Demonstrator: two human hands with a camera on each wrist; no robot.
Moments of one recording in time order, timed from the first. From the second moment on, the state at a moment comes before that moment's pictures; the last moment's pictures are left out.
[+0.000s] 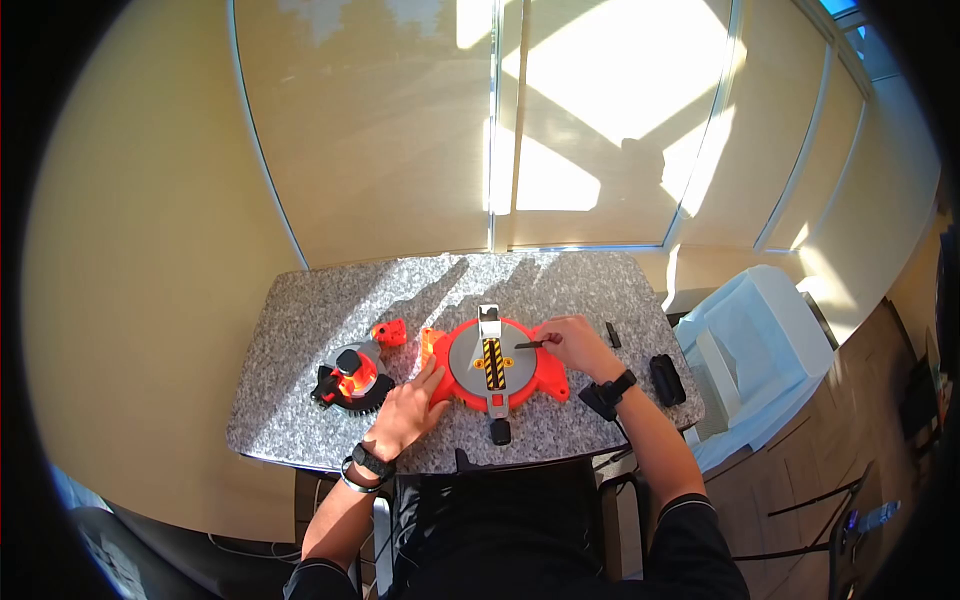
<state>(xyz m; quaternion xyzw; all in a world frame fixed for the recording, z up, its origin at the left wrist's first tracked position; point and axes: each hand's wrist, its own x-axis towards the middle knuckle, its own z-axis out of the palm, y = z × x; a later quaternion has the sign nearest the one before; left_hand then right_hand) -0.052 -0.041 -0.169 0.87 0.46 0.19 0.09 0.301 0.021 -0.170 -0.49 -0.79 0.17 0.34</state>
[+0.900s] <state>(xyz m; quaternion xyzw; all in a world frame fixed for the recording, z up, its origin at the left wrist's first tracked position) -0.058 -0.045 -0.163 0.87 0.44 0.19 0.15 0.306 0.015 -0.166 -0.48 -0.78 0.19 0.36</state>
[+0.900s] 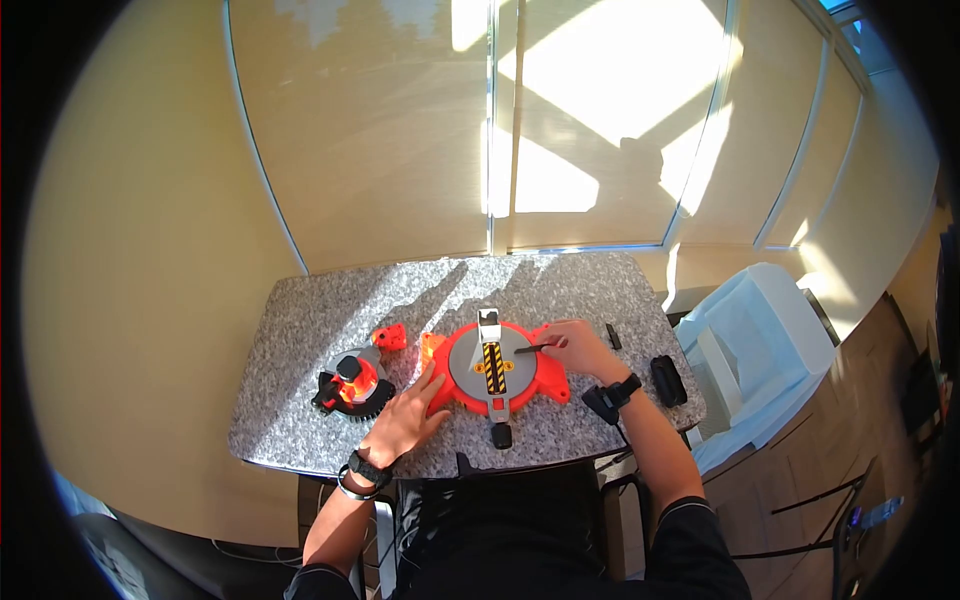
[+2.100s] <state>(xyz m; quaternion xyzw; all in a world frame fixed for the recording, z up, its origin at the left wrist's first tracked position) -0.063 -0.054 -0.127 0.84 0.42 0.32 0.13 0.430 0.053 -0.209 -0.77 -0.59 0.11 0.21</state>
